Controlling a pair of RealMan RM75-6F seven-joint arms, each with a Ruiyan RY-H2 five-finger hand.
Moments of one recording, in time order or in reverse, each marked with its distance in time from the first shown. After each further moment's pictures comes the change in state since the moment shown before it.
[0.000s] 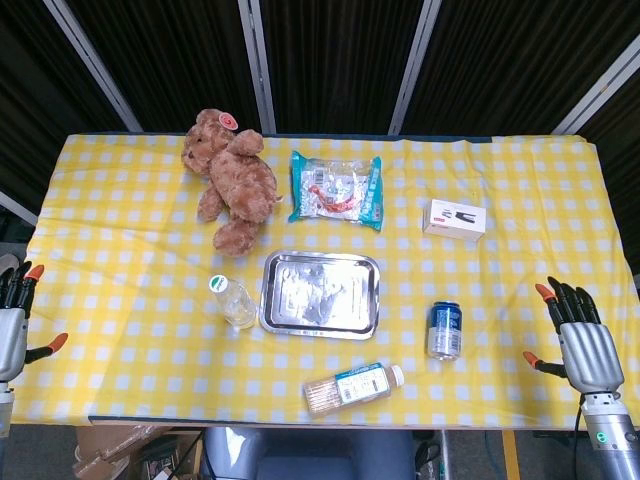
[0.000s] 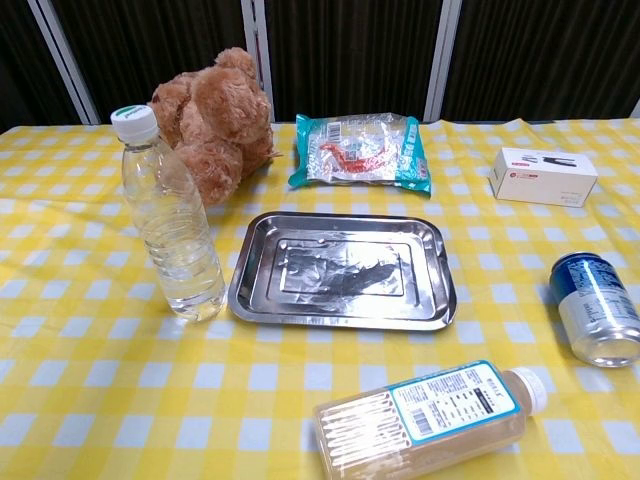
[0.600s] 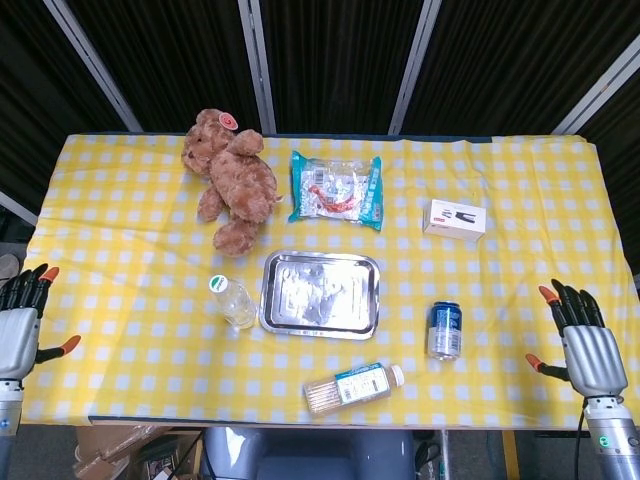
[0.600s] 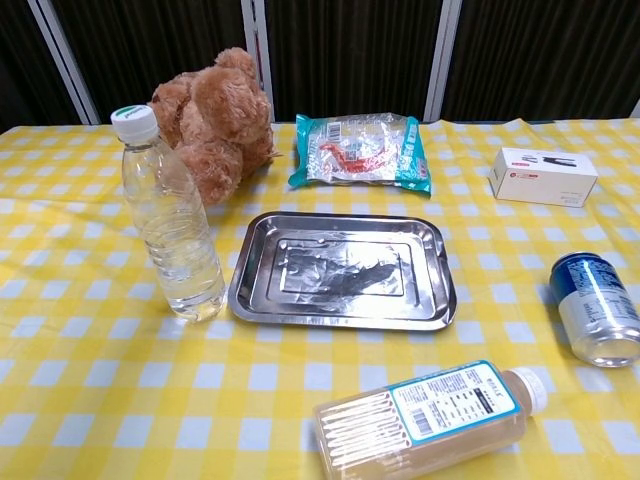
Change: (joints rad) left arm -0.003 -0.005 -0.008 -0.007 0.012 -0.069 -0.048; right arm -0.012 0.012 -0.003 -0.016 -0.004 0.015 0.003
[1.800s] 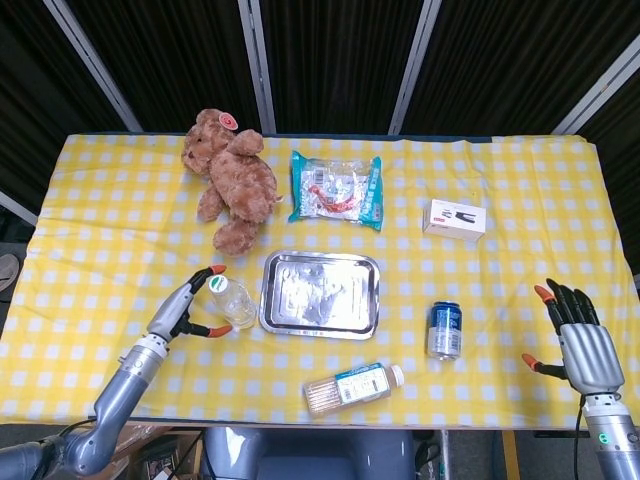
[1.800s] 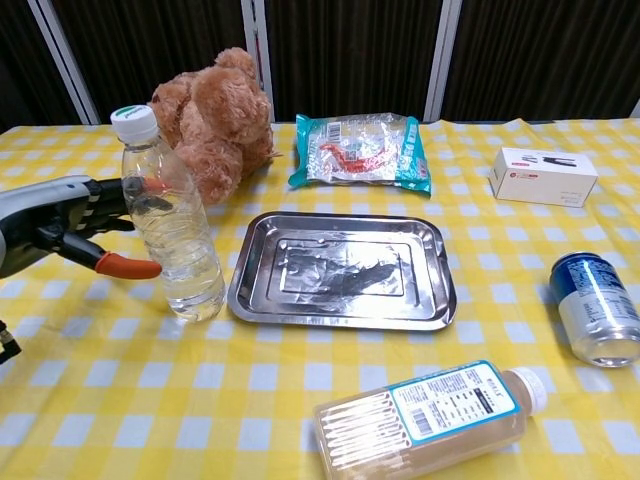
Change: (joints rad) left arm -0.333 -0.298 -0.132 -0.010 -0.184 -0.510 -0.434; right arm 0.013 0.012 -0.001 -0.003 -0.003 -0.027 0.045
